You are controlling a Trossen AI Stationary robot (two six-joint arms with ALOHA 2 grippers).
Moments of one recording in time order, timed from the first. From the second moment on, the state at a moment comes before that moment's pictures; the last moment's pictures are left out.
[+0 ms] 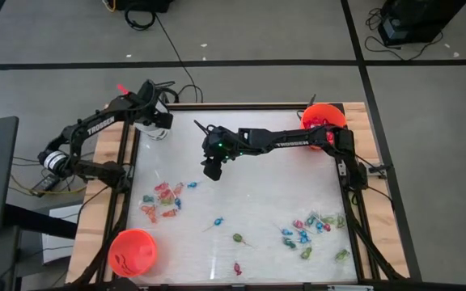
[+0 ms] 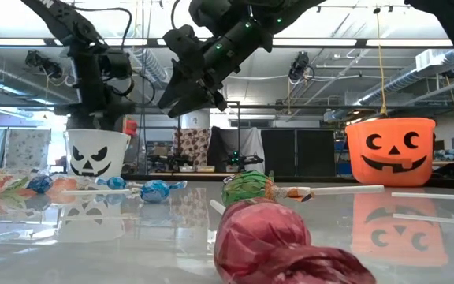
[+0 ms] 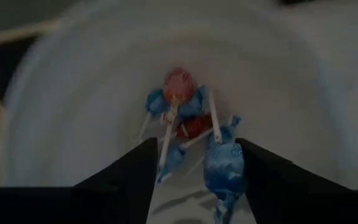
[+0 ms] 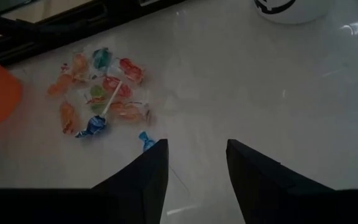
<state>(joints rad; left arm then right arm) 1.01 1.27 0.87 -0.75 -0.17 -0.31 -0.13 2.08 1.69 -0.33 -0.08 0.26</state>
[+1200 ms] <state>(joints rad) 1.00 1.26 1.10 -1.00 -0.02 -0.11 -0.14 2.10 1.69 -0.34 -0.13 0.23</state>
